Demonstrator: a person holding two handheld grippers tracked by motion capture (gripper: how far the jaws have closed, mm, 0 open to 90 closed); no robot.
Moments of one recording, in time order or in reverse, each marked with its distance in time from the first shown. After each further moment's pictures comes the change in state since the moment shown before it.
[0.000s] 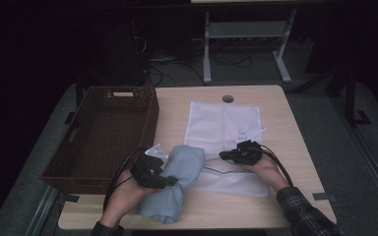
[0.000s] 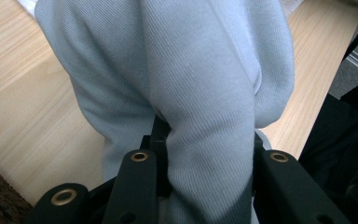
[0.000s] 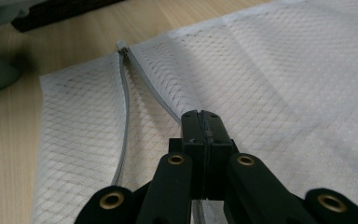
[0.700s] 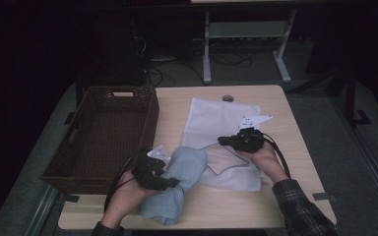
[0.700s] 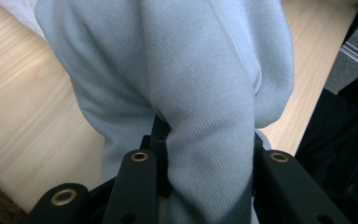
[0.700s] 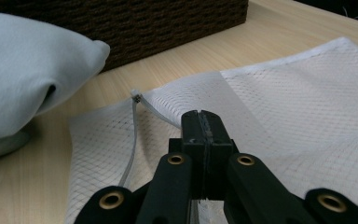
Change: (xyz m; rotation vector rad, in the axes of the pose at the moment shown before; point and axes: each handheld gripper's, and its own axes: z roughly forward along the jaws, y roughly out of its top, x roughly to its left) left arm -0.008 0.003 0.001 0.009 -0.014 0.035; right arm -0.007 0.032 -0.020 -0.141 -0.014 0.018
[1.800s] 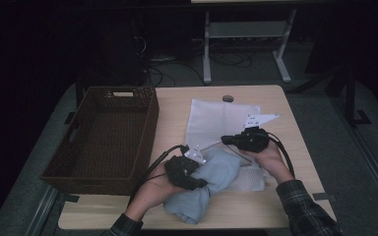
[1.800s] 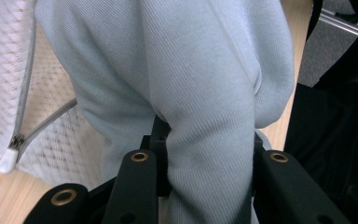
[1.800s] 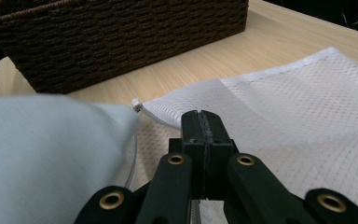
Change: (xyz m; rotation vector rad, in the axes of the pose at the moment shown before) left arm -0.034 0.057 0.042 0.045 -0.079 0.221; right arm 0.002 0.003 -0.015 -0.022 0.008 0.003
